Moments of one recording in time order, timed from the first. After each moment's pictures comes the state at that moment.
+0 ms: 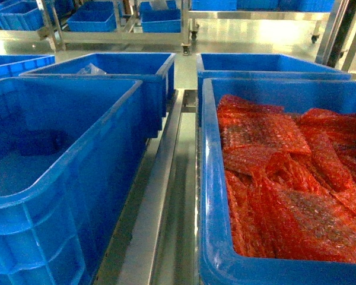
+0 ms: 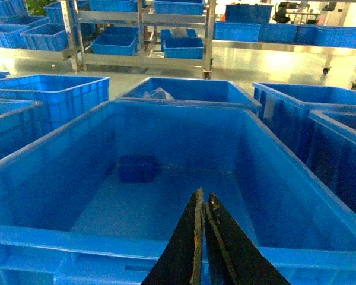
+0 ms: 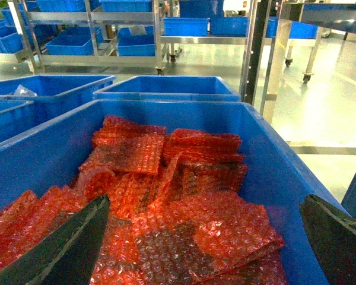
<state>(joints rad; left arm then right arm) 0.00 0.21 0.01 0.21 0.00 -0.02 0.00 0.00 0.01 -0.01 0.00 0.00</state>
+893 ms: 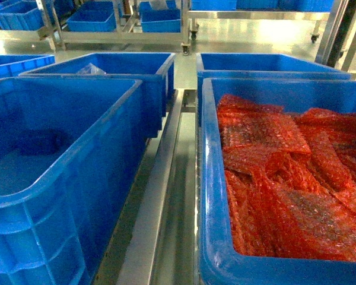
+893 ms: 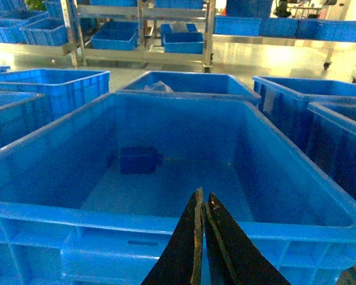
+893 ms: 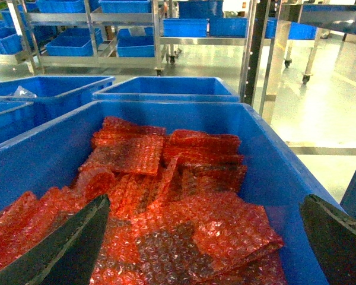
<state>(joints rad) 0.00 0.01 0.01 -0.01 0.00 -0.01 0.00 0.00 0.01 0.00 0.00 0.00</state>
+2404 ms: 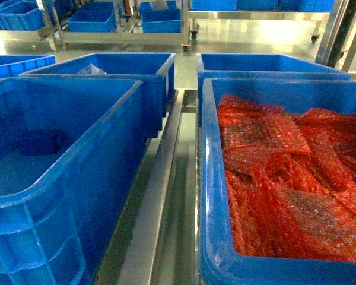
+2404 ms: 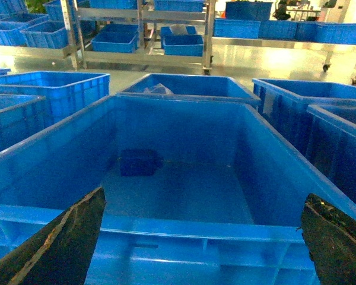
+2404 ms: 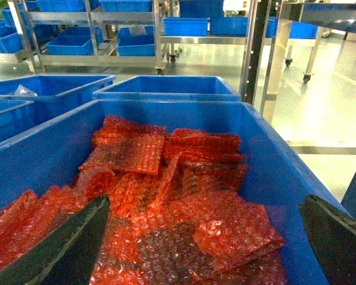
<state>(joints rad) 0.00 0.01 0.01 -0.01 0.00 -0.01 0.00 0.00 0.01 -0.01 0.00 0.00</state>
